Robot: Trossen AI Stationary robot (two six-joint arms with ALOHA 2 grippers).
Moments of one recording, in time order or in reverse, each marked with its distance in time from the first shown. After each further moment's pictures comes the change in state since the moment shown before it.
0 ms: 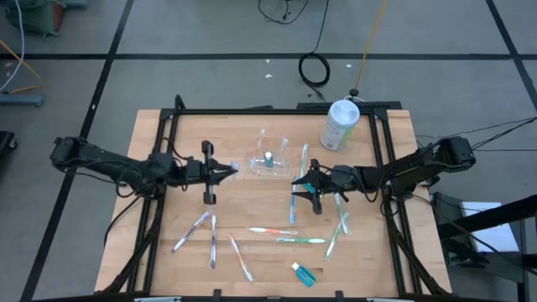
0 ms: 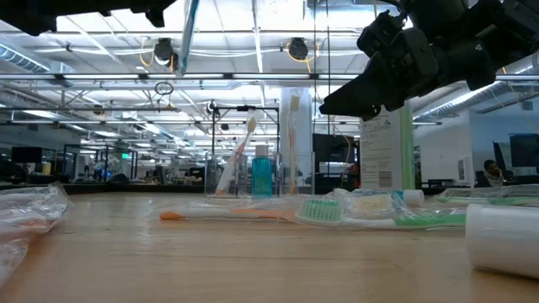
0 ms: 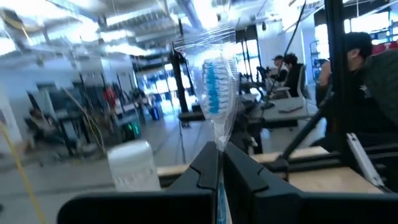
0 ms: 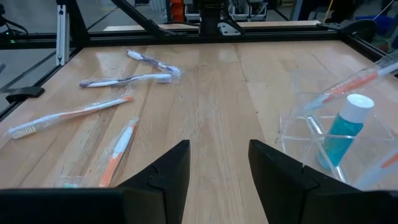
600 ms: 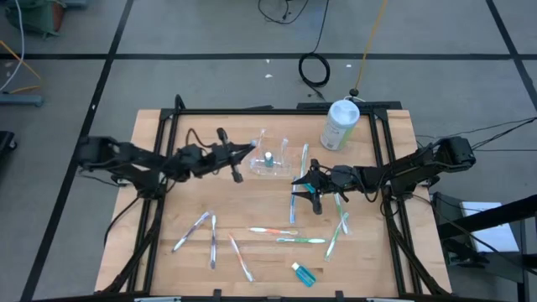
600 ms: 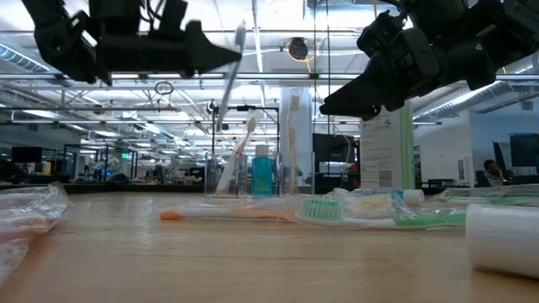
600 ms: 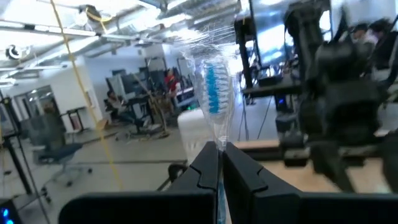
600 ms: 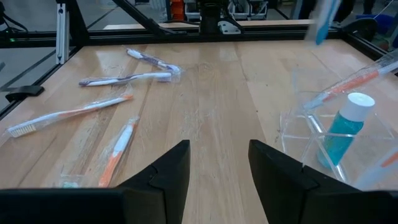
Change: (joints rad) left arm 0.271 0.459 0.000 0.426 -0.005 0.018; right arm 0.000 0.000 0.000 -0.004 0.000 0.000
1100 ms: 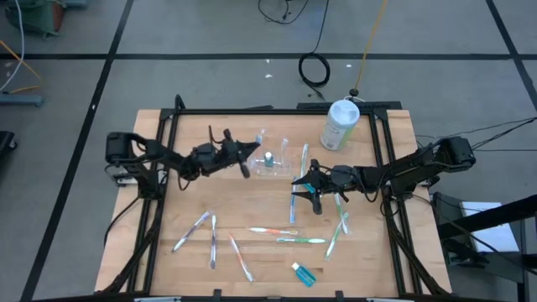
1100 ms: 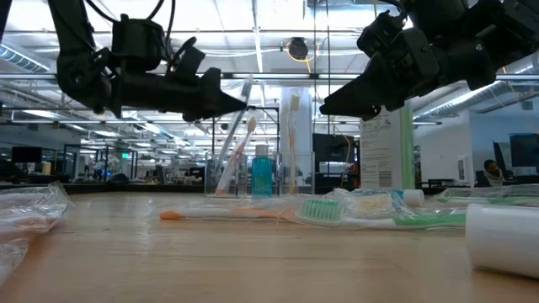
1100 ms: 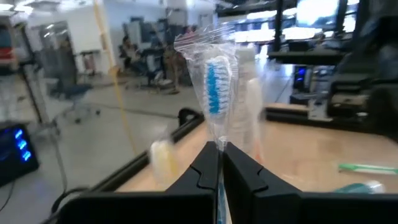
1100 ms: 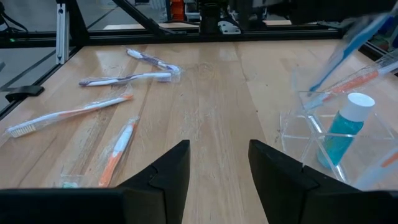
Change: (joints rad) left arm 0.084 0.244 0.000 0.092 -0.047 -0.209; right arm 0.000 0.000 0.000 0.000 0.000 0.000
